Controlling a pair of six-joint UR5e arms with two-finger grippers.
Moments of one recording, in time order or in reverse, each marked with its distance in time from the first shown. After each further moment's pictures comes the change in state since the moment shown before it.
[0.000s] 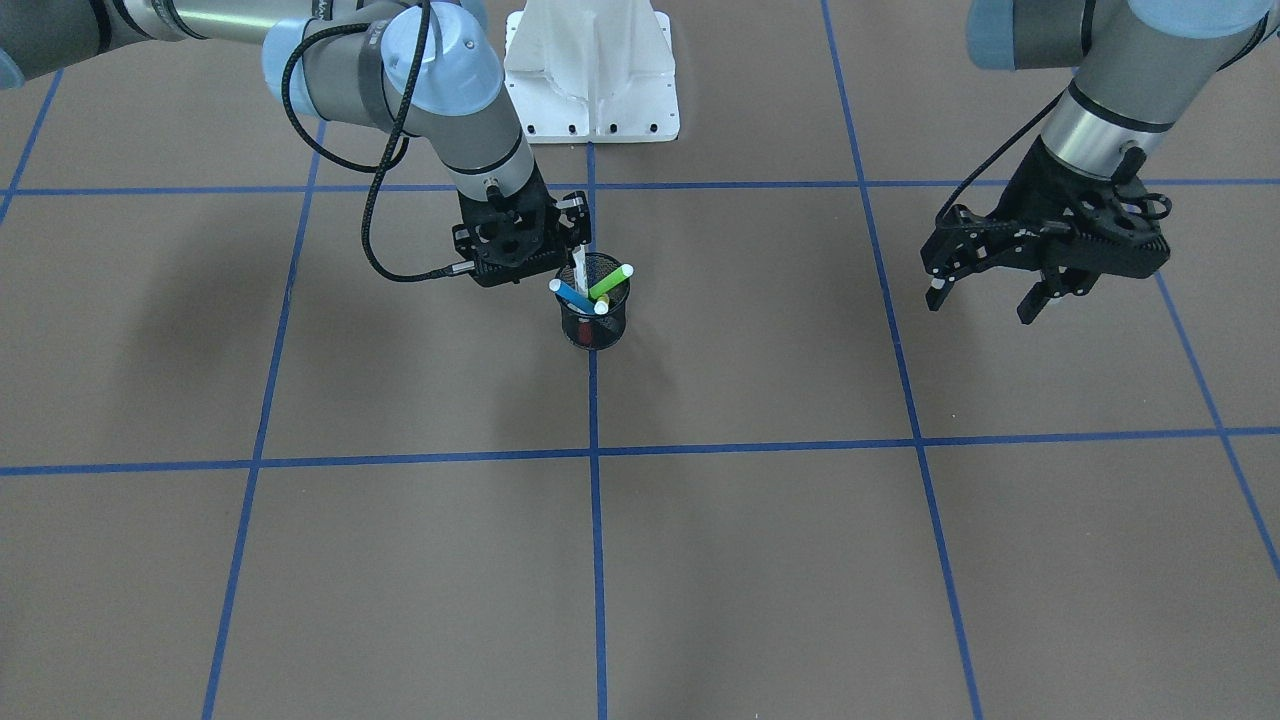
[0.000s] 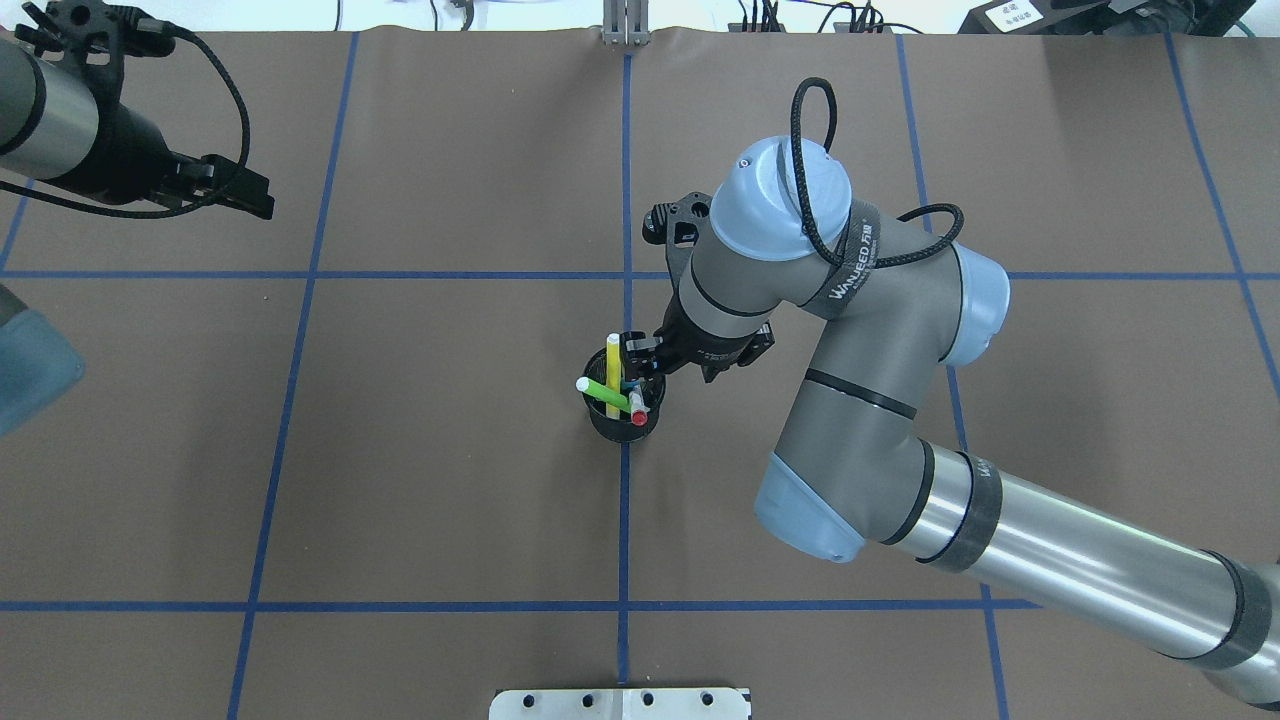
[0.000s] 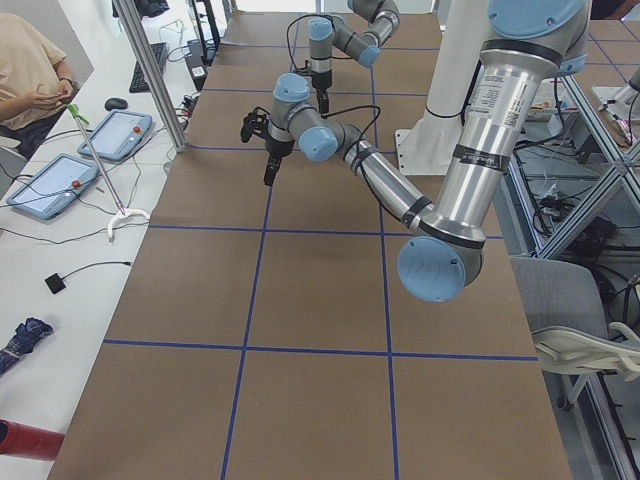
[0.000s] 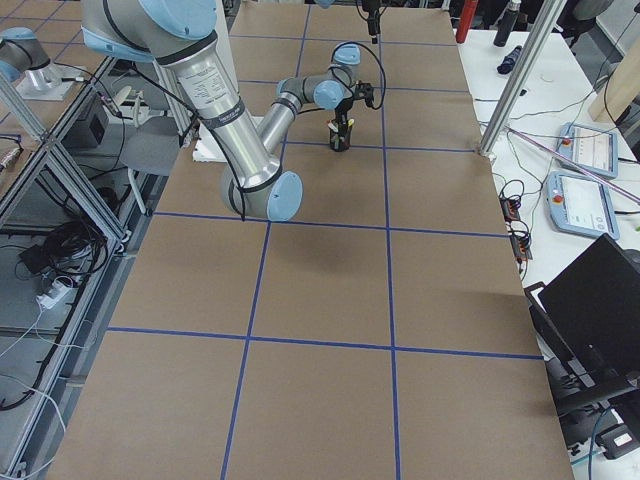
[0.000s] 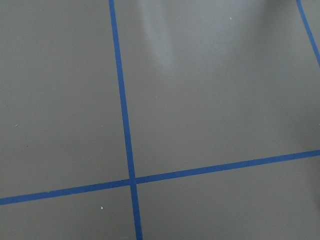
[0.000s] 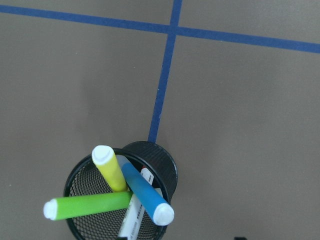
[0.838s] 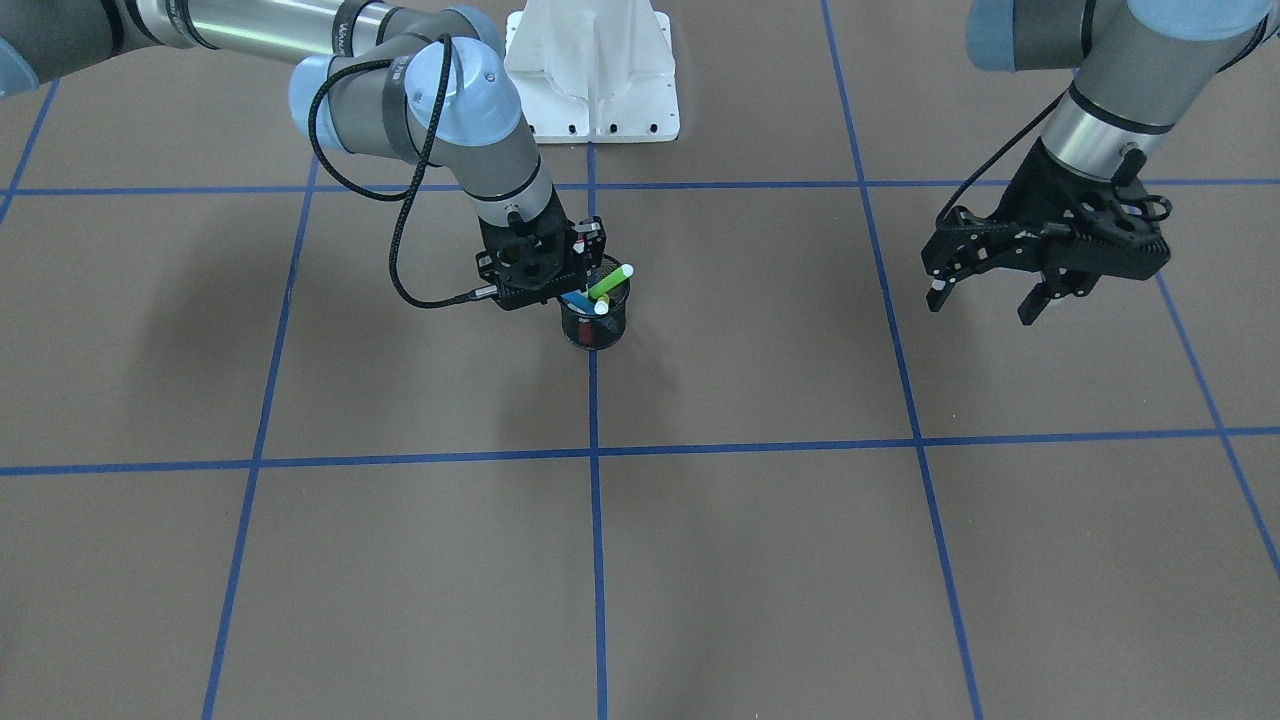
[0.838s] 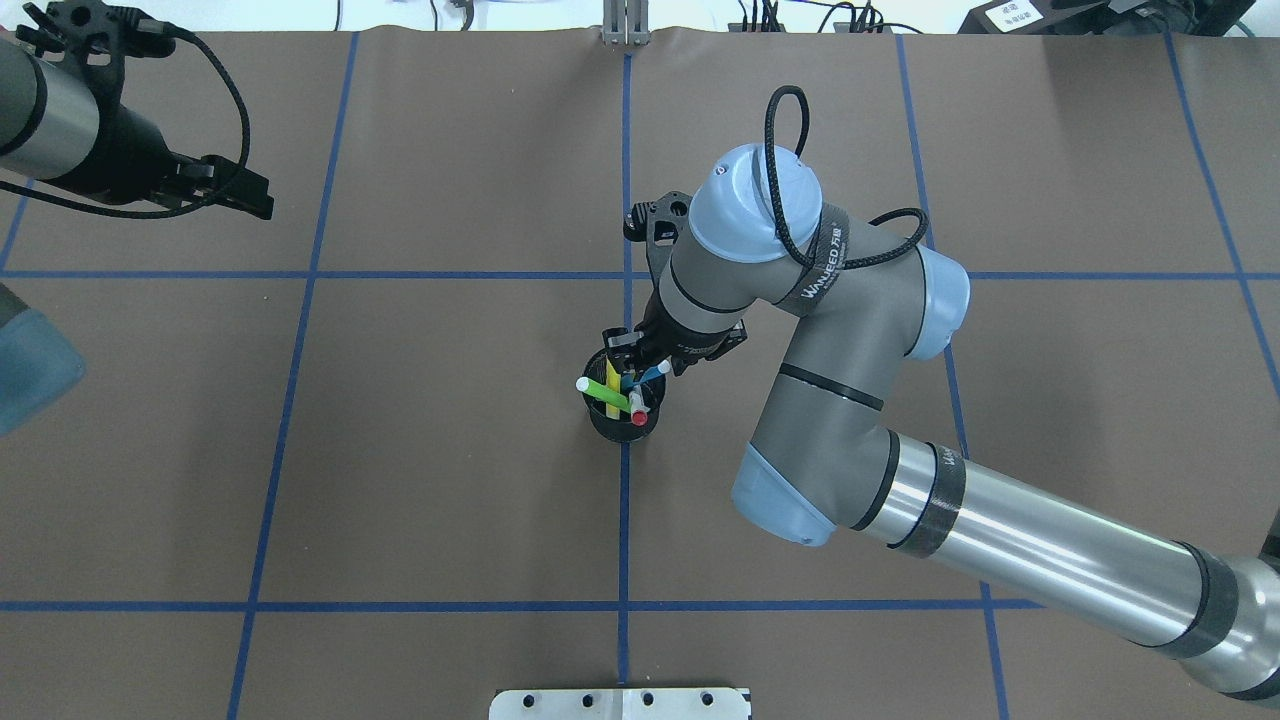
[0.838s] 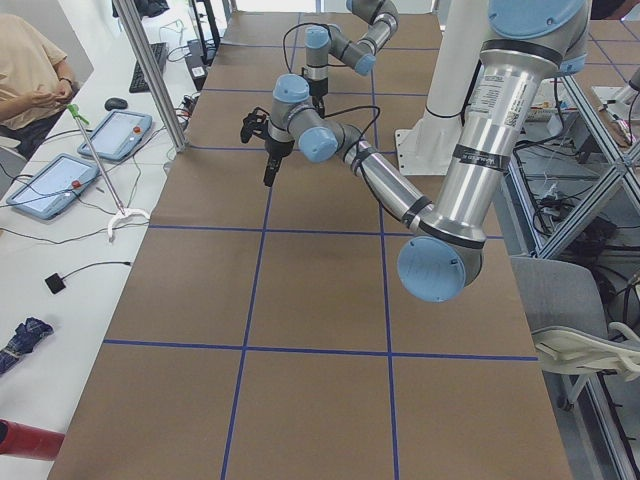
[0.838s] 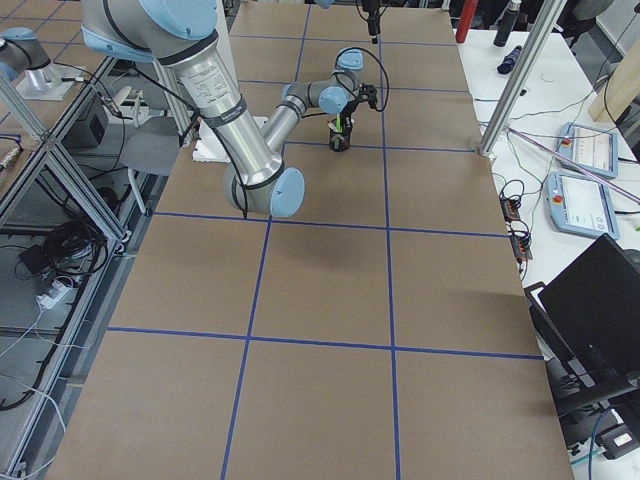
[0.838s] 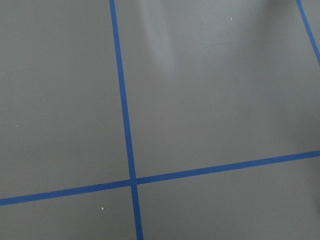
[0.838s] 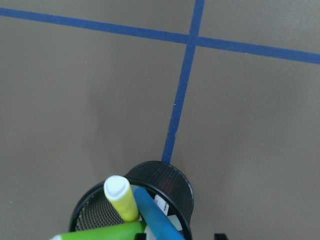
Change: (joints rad) left arm 0.000 0.000 0.003 0.001 0.001 0.001; right arm -0.002 0.027 -0.087 0.099 -0.011 -0.002
